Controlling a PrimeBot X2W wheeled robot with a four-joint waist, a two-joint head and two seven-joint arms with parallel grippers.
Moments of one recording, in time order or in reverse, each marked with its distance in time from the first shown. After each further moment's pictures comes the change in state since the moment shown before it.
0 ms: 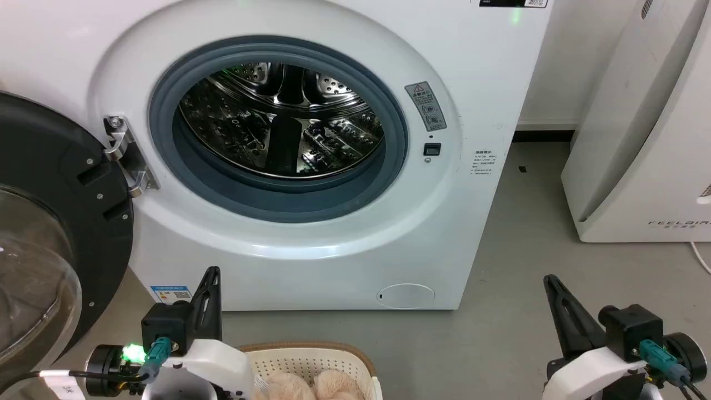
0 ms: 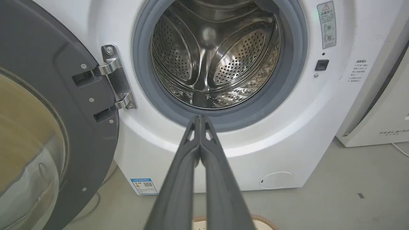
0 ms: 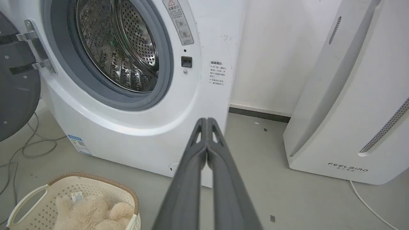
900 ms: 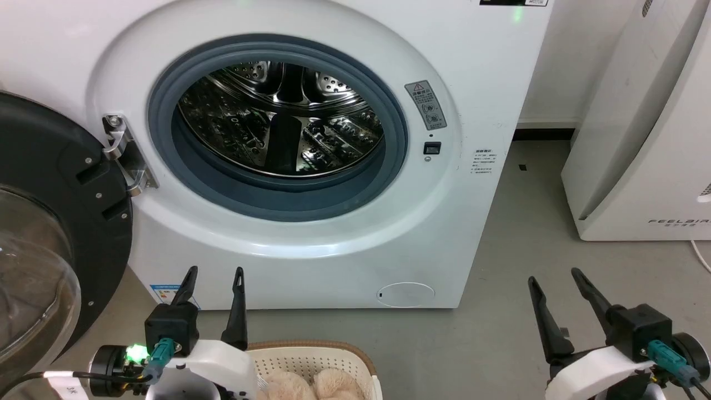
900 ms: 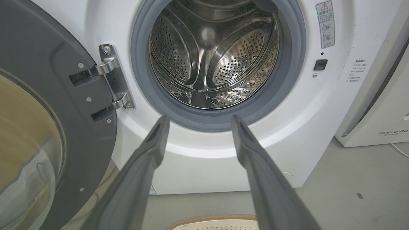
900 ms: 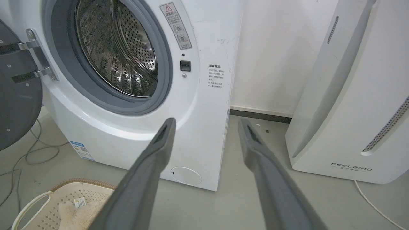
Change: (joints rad) left arm -0.001 0.000 -0.011 0.006 -0.002 0.010 -0.011; right arm 0.000 0.000 -0.007 -0.005 0.026 0.000 -0.010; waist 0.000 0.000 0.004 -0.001
